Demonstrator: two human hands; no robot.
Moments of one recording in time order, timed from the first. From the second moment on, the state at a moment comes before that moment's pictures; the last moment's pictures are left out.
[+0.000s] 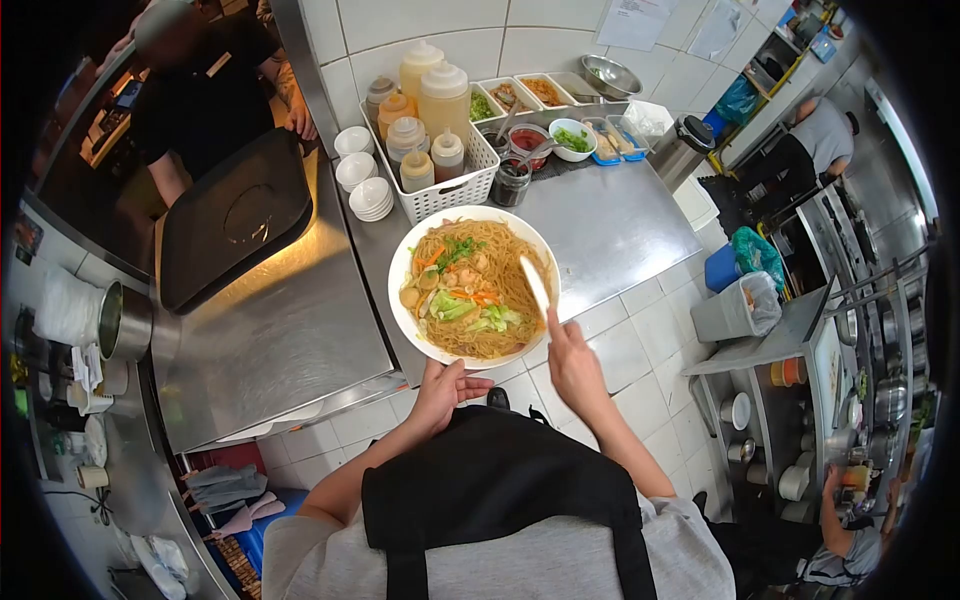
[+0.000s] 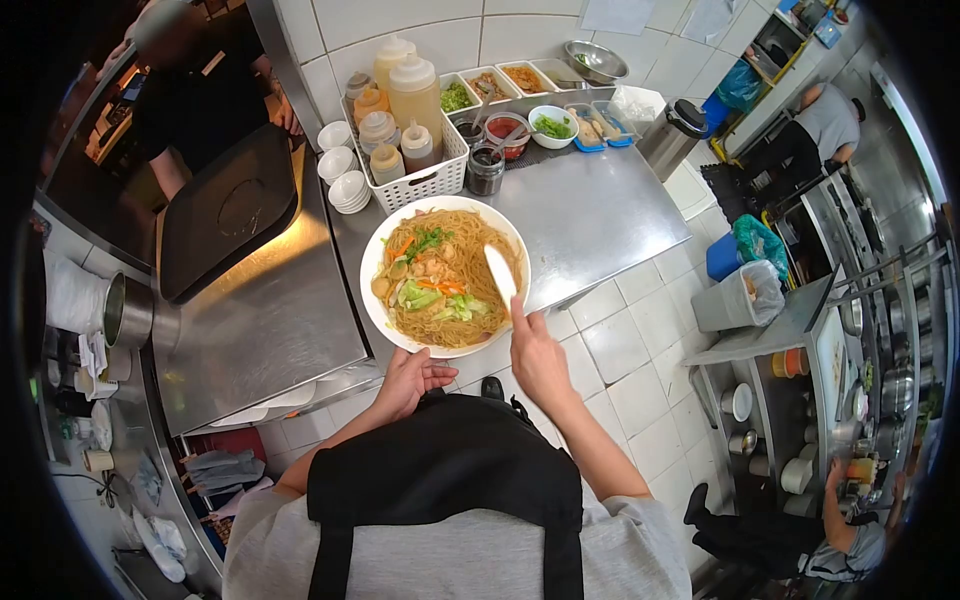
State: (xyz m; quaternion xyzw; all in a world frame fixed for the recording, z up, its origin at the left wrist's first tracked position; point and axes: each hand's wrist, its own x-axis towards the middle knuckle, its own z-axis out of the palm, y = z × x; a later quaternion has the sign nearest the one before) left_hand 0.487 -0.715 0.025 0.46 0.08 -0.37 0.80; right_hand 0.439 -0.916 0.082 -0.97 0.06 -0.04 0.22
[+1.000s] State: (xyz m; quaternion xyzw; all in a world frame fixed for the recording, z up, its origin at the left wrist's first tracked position) left_hand 0.488 -0.709 0.029 0.47 0.06 -0.38 0.79; right_hand 0.470 -0.938 0.089 -0.99 0.05 0.00 0.15
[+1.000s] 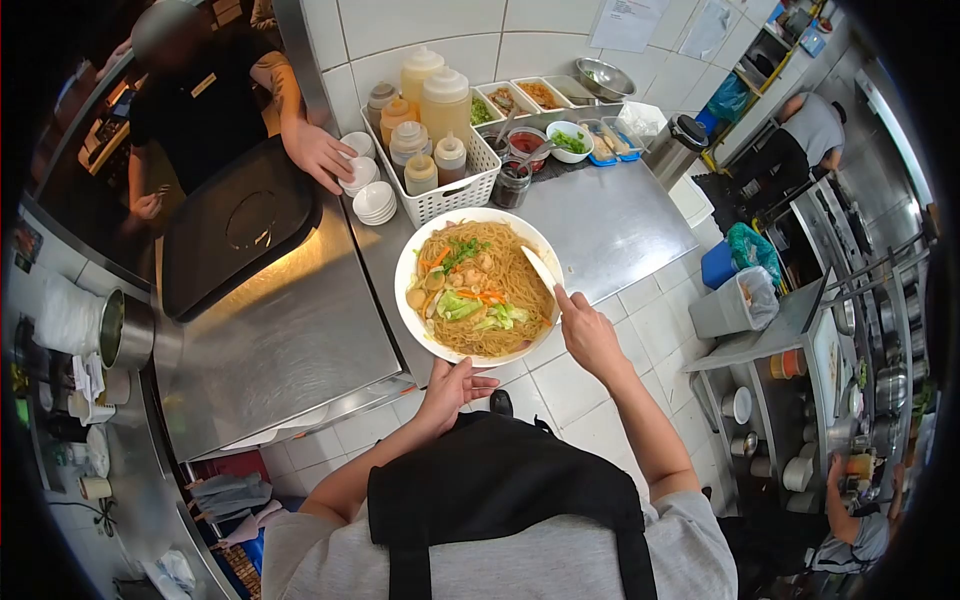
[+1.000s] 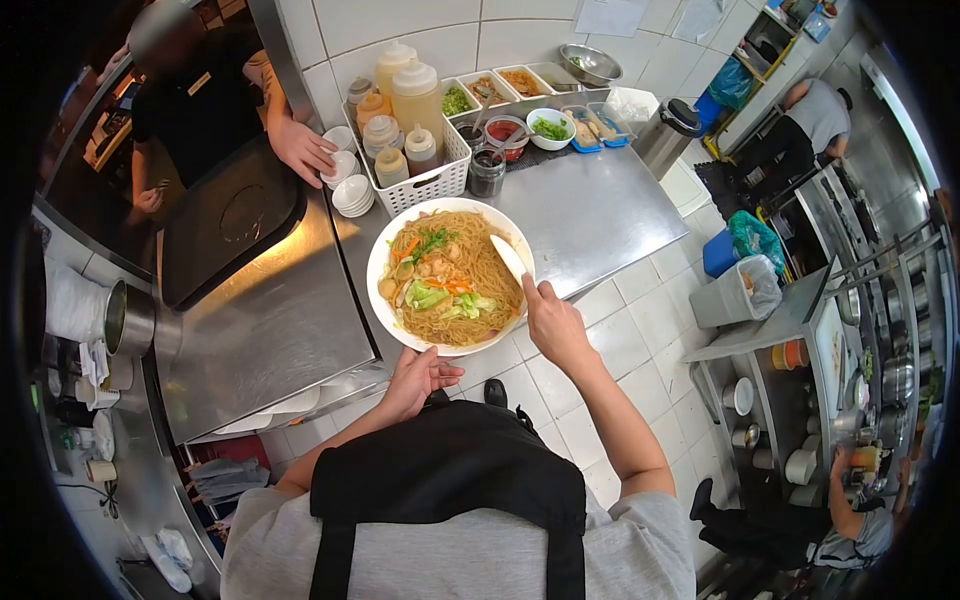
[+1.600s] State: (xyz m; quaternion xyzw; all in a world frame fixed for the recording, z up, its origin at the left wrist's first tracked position) left_hand 0.505 -0.688 0.024 0.52 0.06 -0.38 0.77; right_hand 0.423 -0.893 0.076 -0.93 0.05 -0.13 0.33
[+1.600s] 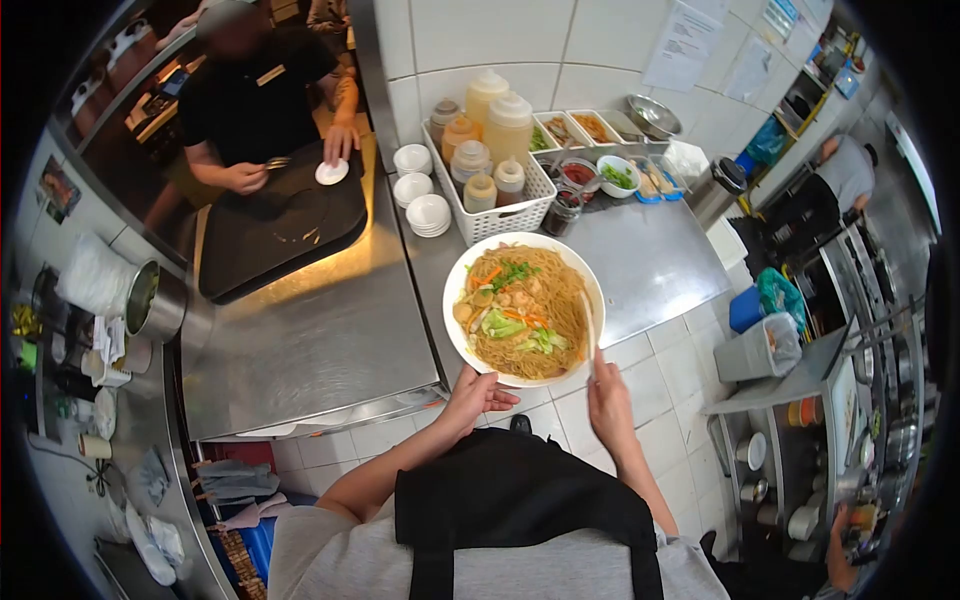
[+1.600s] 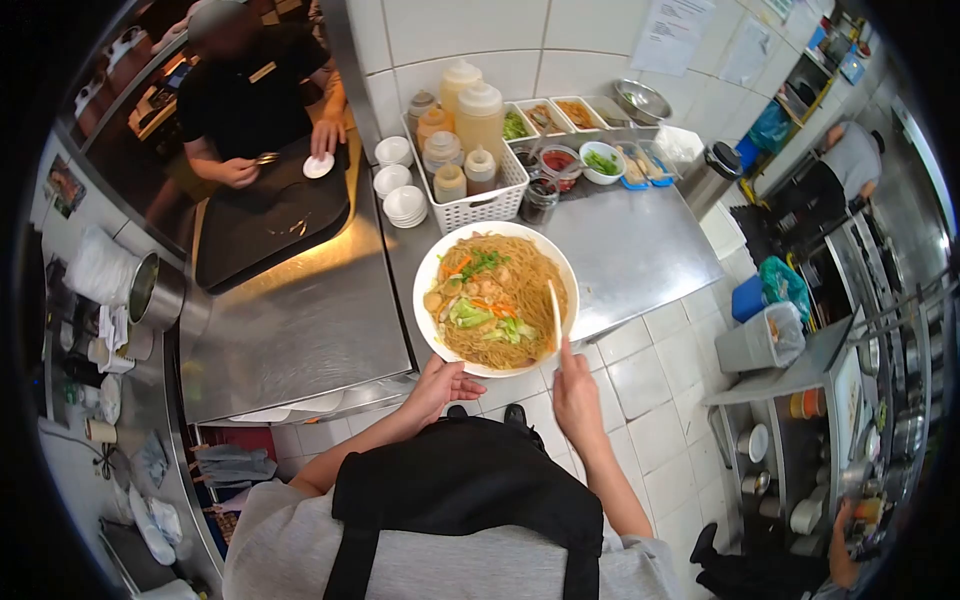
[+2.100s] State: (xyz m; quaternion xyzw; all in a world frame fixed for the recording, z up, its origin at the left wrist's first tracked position) left_hand 0.523 -0.647 0.025 0.61 0.05 -0.31 0.73; right_hand 0.503 -0.899 0.099 -0.98 0.00 -0.10 0.19
